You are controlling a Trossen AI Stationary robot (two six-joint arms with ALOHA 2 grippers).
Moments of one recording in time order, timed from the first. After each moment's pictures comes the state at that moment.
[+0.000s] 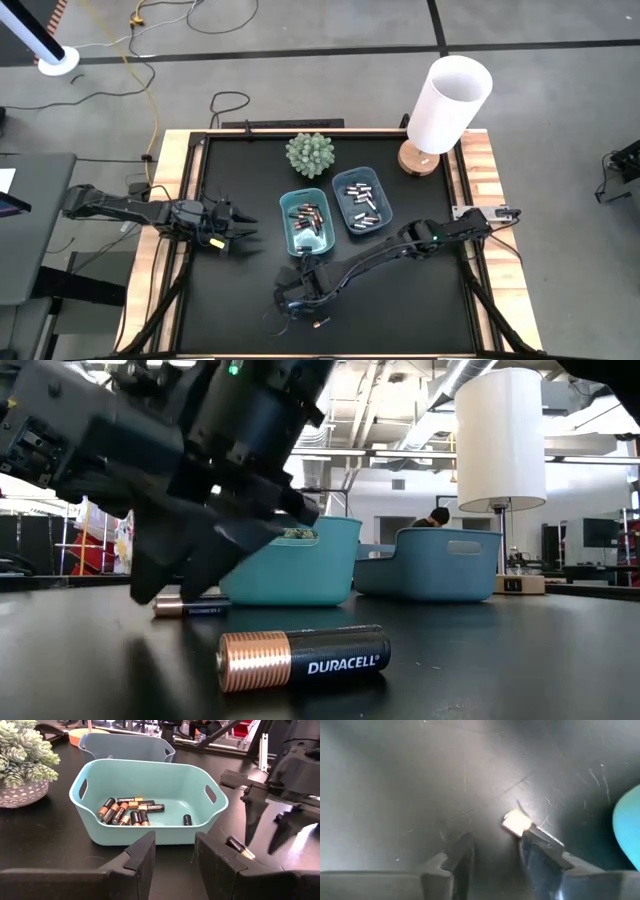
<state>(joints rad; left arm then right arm) -0.13 0.32 0.01 0.05 -0.16 -0.15 0.38 2.52 2.20 -0.80 0.34 0.68</state>
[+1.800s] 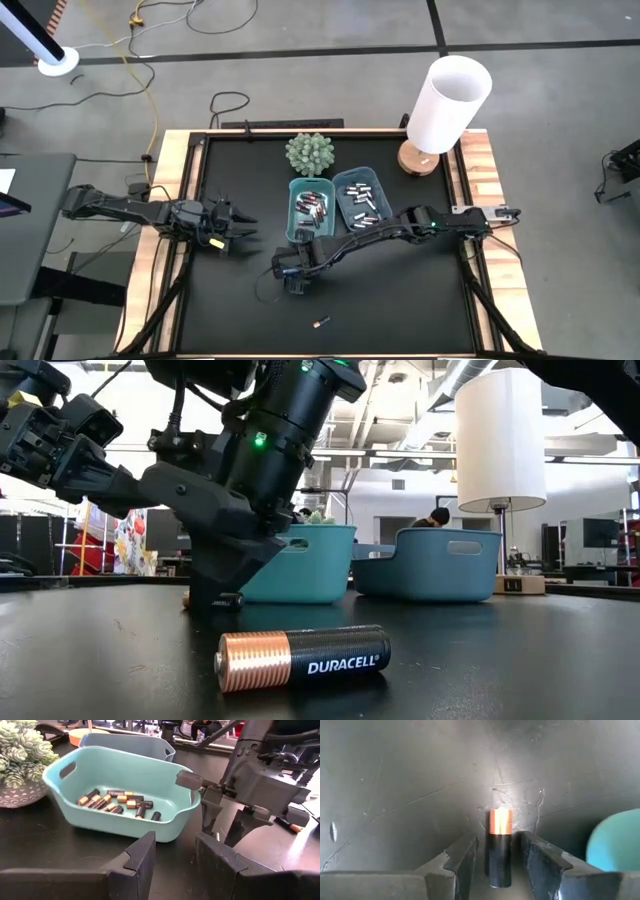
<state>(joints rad) -0.13 0.32 0.01 0.05 -0.16 -0.15 0.24 2.50 2.10 -0.80 0.26 0.34</state>
